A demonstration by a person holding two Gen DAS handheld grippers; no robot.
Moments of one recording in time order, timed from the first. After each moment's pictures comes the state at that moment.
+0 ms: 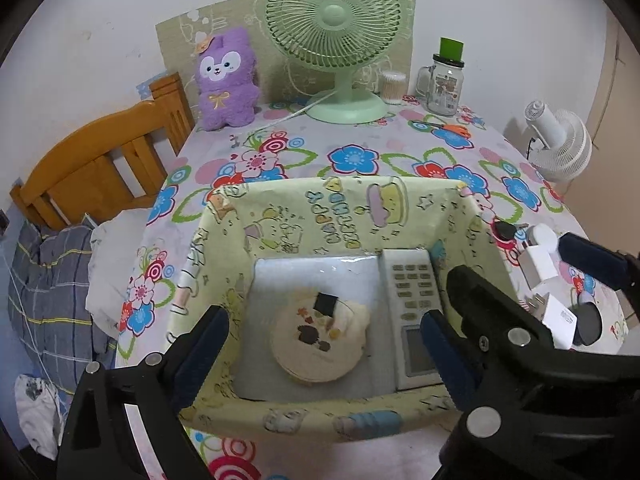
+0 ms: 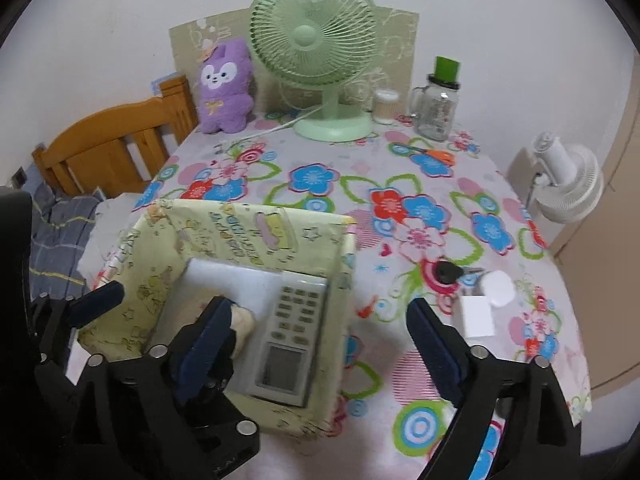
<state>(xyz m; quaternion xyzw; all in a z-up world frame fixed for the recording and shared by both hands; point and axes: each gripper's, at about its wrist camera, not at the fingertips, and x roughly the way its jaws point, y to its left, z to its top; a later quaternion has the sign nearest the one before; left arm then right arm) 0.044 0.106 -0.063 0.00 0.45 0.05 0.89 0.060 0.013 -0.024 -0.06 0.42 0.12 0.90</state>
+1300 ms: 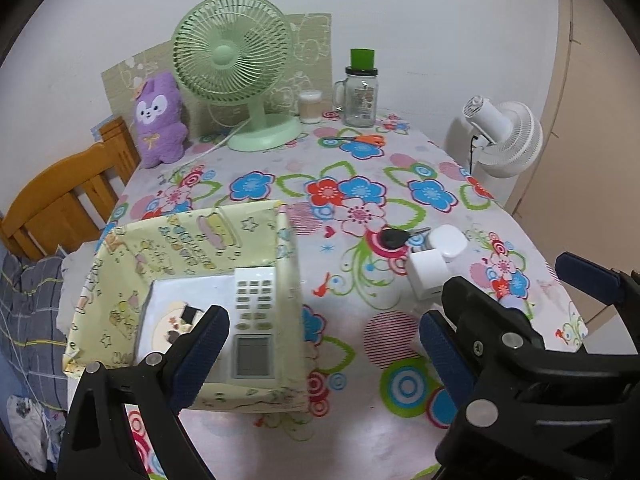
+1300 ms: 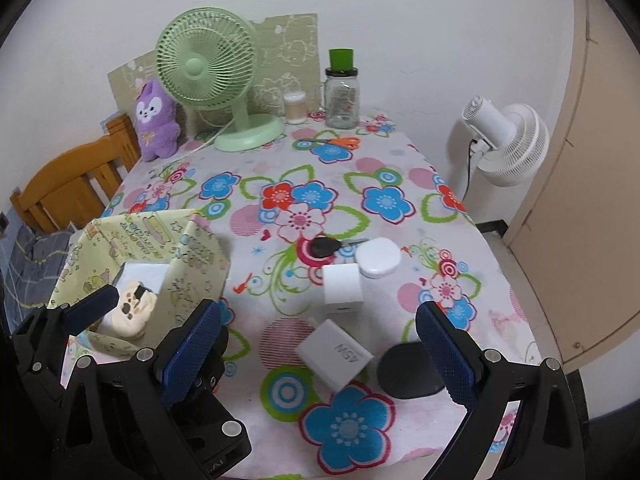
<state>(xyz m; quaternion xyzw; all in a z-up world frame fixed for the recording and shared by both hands) 0.038 -0.020 -0.047 0.01 0.42 0.00 0.91 0.046 -0.126 -0.013 0.00 0.42 0.06 0.91</state>
